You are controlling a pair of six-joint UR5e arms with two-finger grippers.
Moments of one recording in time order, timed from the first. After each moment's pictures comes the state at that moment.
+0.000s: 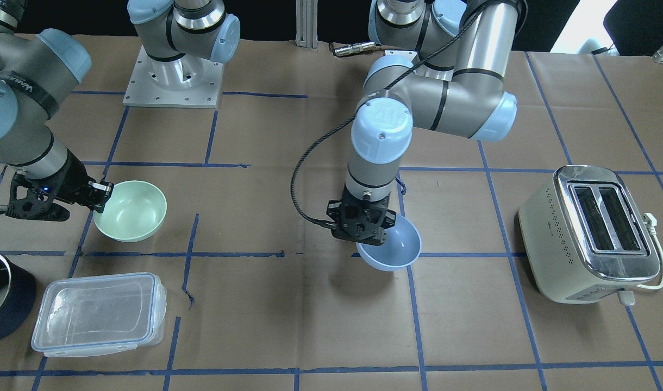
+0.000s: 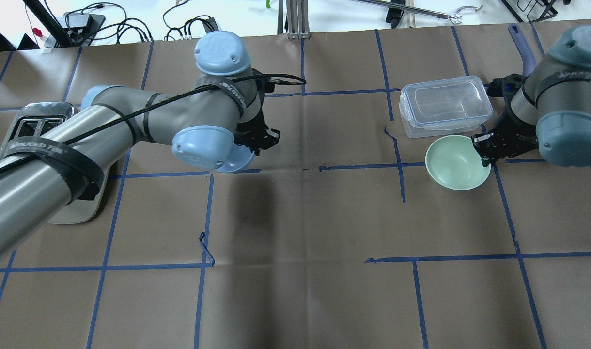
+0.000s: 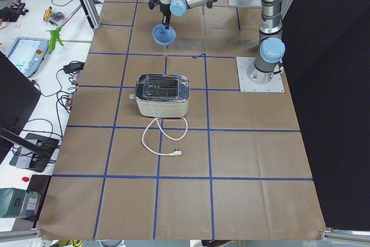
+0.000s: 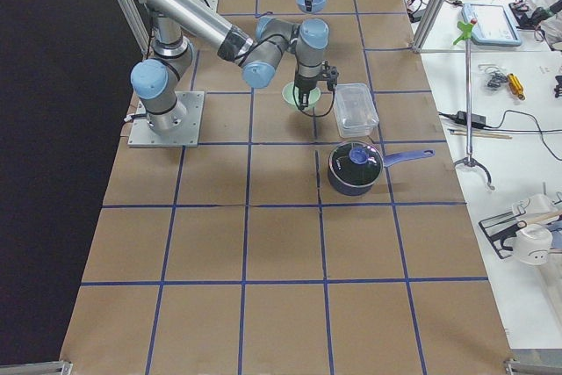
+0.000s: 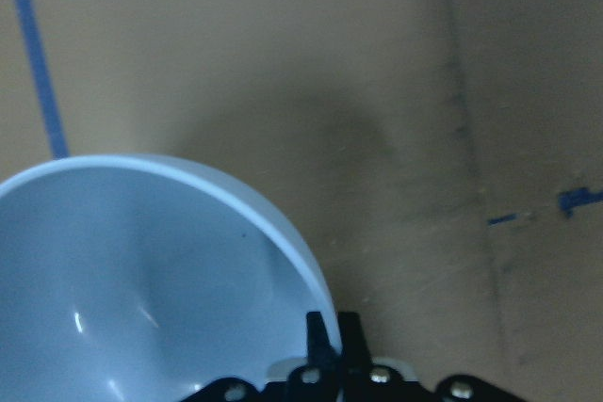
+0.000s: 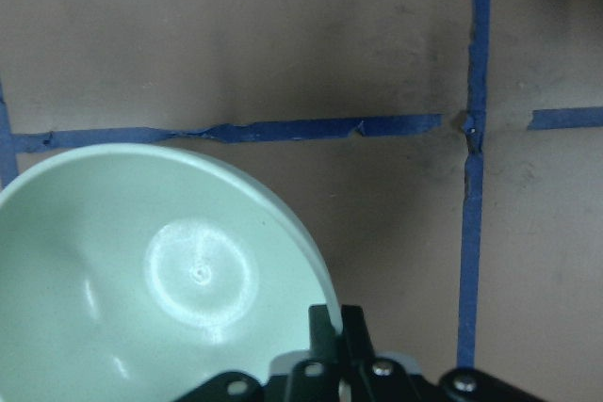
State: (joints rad) left arm -1.88 -1.96 -1.69 -1.01 1.59 -0.05; right arm 1.25 -1.43 1.90 -1.98 -1.57 -0.27
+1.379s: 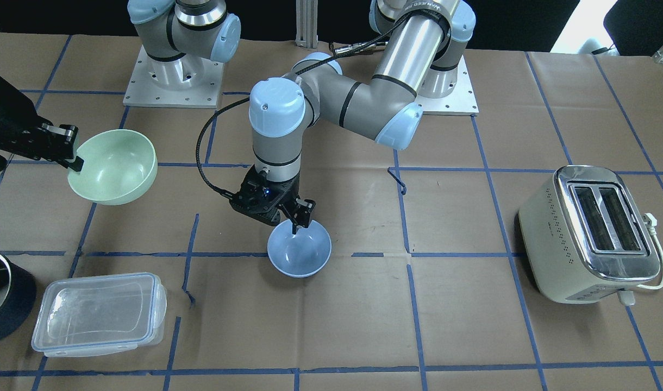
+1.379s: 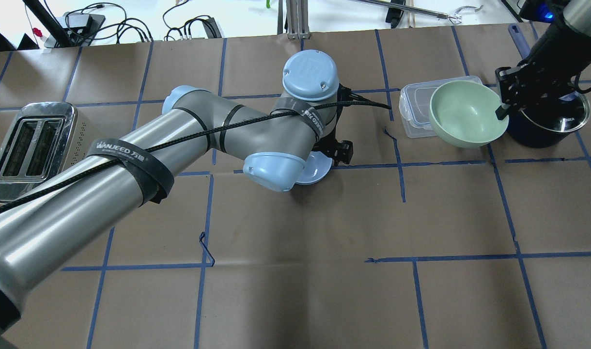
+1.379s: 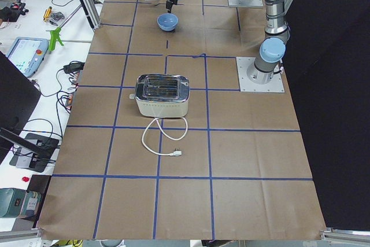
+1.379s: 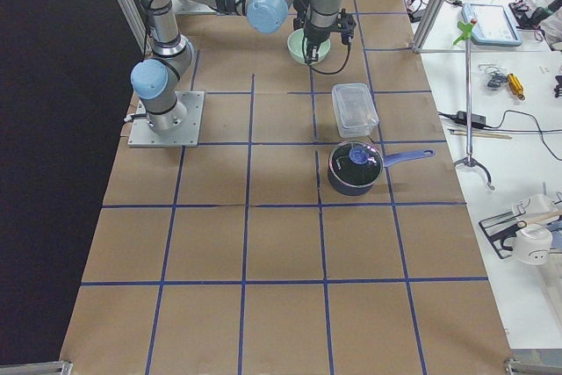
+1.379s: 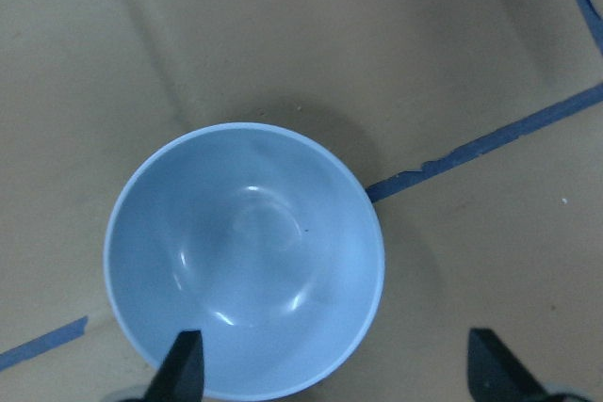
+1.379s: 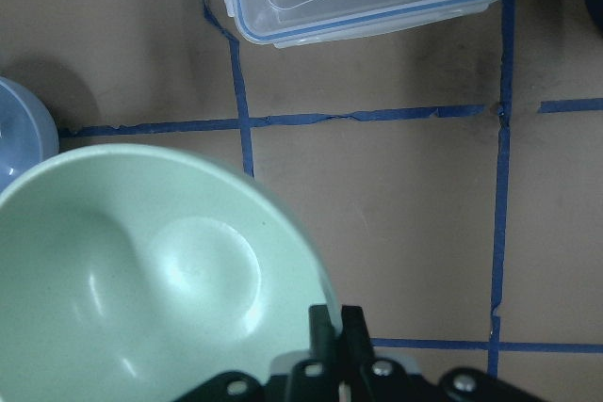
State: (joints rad) left arm -2.02 -1.95 -1.63 -1.03 1.58 -0.04; right arm 1.26 -1.50 1.57 -1.50 -1.44 -0.27
